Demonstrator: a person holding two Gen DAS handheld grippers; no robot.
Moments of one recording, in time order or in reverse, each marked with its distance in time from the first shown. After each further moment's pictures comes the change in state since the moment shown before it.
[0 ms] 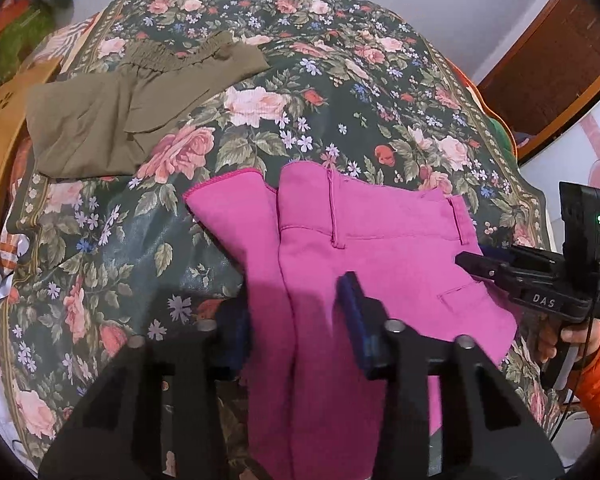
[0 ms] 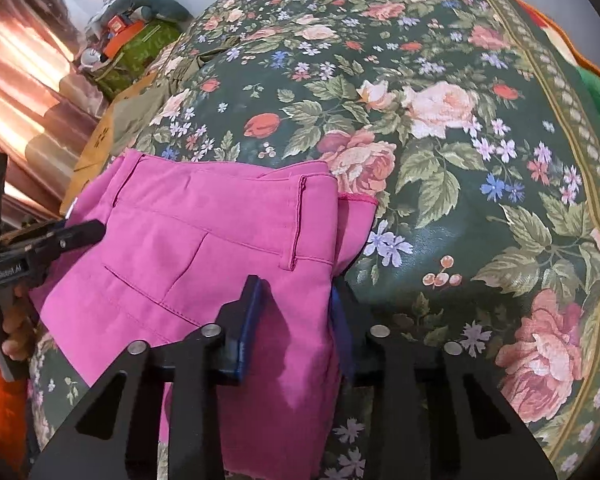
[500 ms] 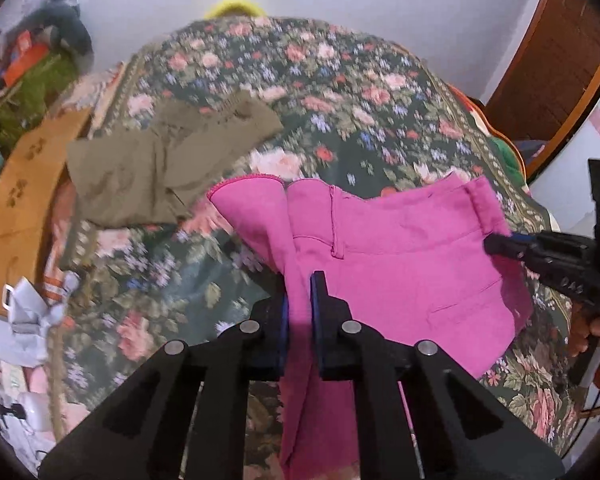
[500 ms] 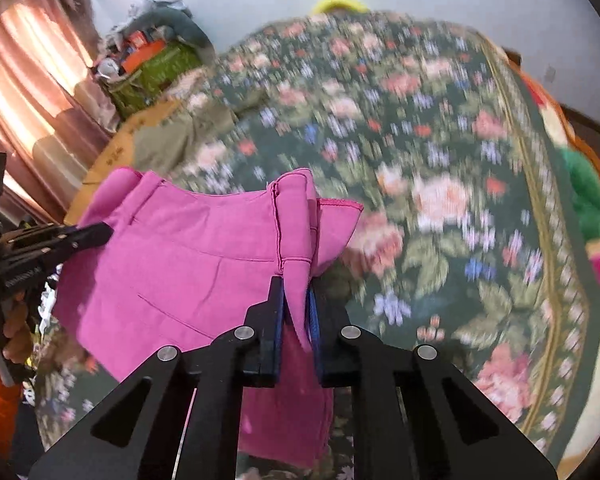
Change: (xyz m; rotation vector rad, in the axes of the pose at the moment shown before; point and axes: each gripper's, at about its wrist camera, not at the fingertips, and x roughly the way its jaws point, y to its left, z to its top) left arm -0.051 -0.013 0.009 0.066 -0.148 0.139; right arm -0.046 0.032 0.026 -0.097 -0.156 -0.033
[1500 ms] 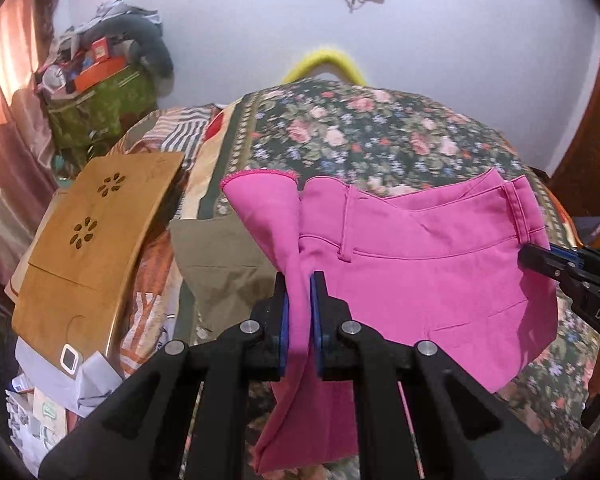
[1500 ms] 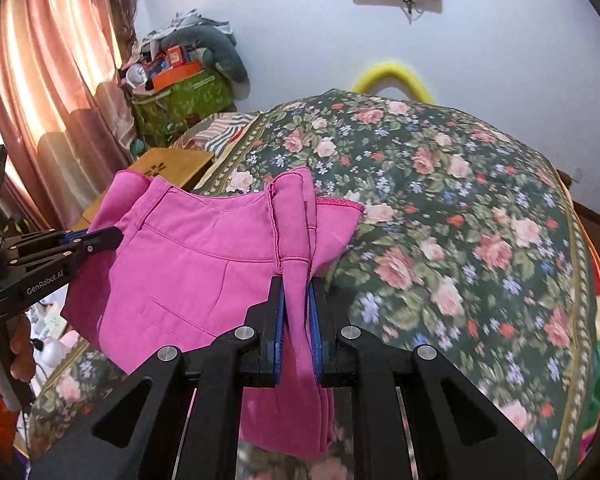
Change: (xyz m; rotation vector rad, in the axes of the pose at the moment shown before) left arm 0.012 0.148 0.094 -0.155 -0.164 0.204; right arm 0.078 0.109 0.140 -0.190 -0.147 -0.037
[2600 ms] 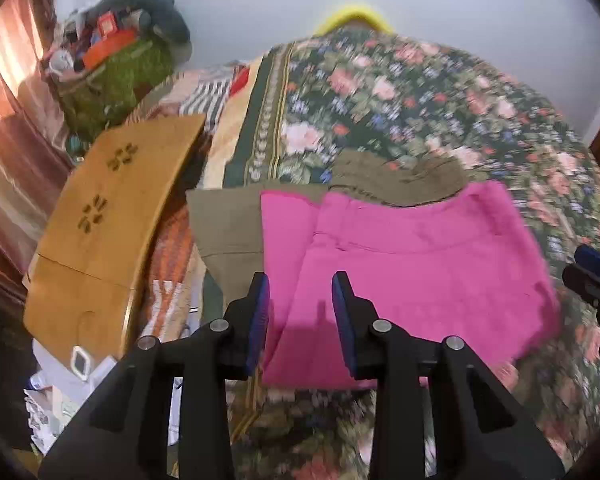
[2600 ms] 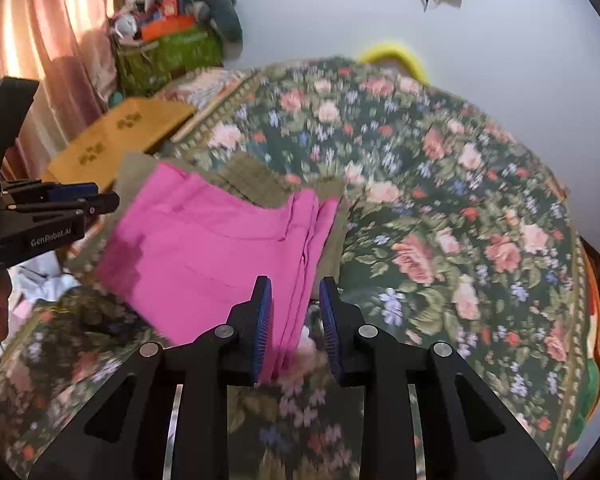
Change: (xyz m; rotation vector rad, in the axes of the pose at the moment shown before) left arm 0.057 0.024 0.000 0.029 0.120 0.106; right arm 0.036 0.030 -0.010 -0.097 0.082 -0.122
